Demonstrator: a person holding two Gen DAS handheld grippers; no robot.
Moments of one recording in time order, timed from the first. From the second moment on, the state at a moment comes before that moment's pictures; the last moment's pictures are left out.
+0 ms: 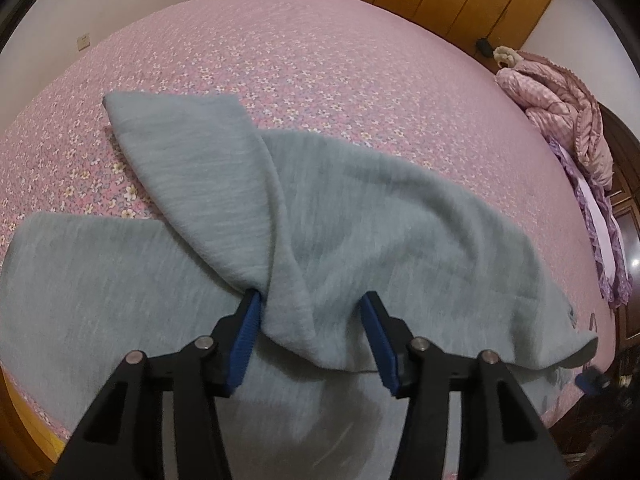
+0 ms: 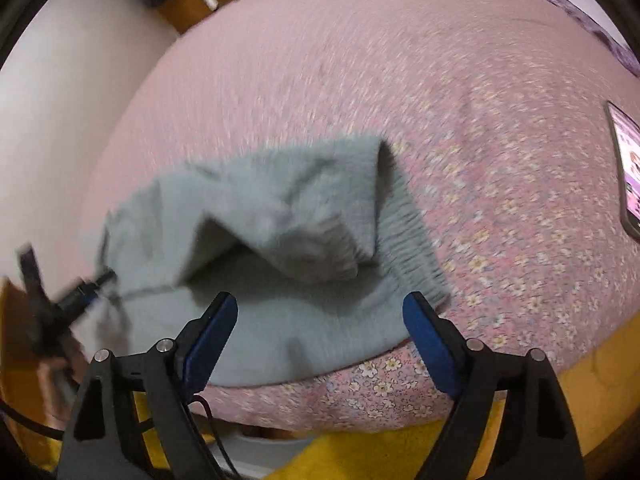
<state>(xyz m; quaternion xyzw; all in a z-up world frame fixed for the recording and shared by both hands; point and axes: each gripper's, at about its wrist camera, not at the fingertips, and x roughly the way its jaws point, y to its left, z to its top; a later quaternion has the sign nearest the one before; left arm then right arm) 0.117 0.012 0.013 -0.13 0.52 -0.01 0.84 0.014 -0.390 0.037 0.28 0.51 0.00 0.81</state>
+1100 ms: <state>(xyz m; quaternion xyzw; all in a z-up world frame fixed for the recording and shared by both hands) 0.021 0.034 0.010 -0.12 0.57 -0.07 0.81 0.009 -0.426 0.014 0.24 0.57 0.02 0.78</state>
